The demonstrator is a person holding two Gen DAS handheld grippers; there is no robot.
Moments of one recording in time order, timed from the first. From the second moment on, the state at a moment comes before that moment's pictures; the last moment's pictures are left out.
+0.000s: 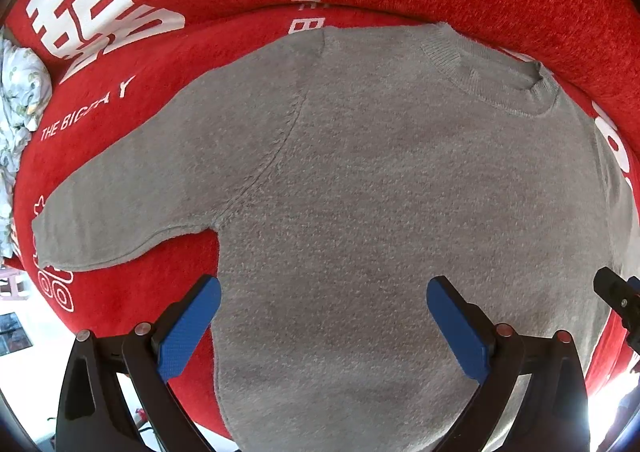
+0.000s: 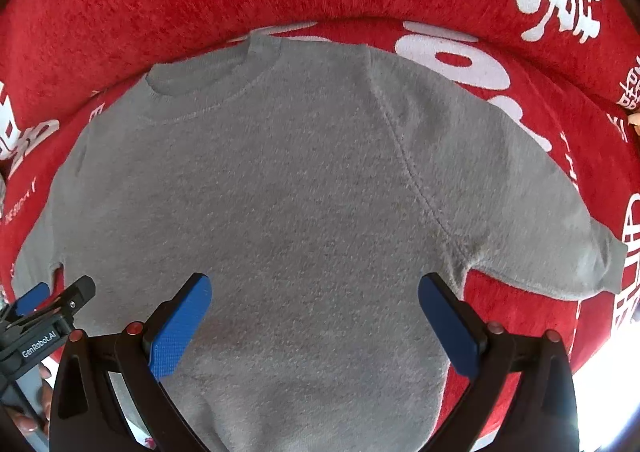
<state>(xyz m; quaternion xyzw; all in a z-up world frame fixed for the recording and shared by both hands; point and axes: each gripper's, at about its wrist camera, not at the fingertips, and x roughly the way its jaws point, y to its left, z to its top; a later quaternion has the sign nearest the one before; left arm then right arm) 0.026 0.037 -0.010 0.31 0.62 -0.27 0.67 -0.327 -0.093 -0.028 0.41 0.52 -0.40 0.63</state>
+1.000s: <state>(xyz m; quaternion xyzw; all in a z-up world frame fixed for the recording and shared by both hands) 0.027 0.042 -0.006 0.30 0.62 -0.26 0.67 -0.320 -0.133 -0.005 0.39 0.56 -0.36 0.63</state>
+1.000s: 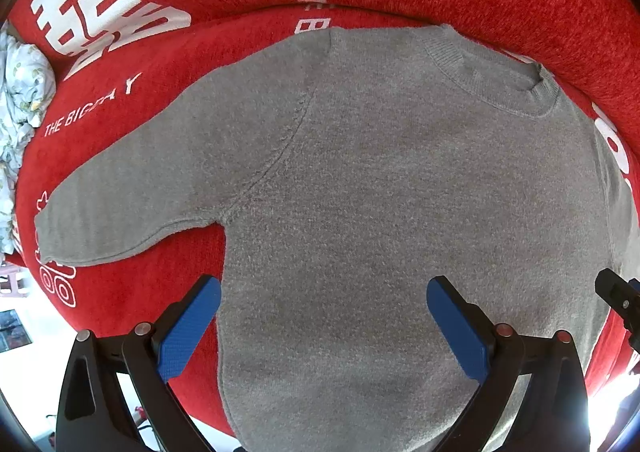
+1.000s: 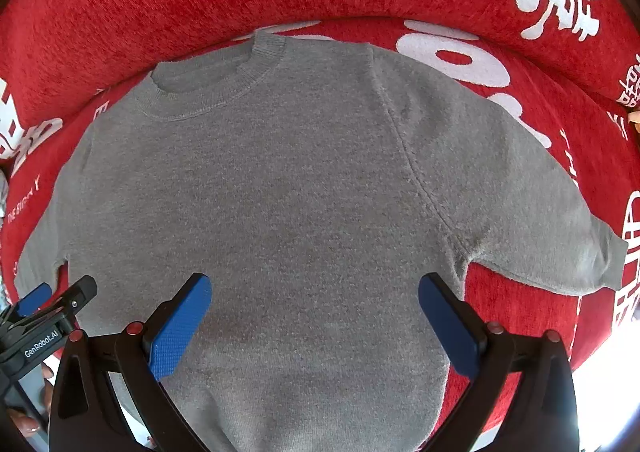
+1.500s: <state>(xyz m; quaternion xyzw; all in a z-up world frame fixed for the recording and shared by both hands) 0.024 0.039 -0.002 0.31 0.62 -0.26 0.67 -0.328 -0.135 -0.003 0.38 0.57 -0.35 0.64</state>
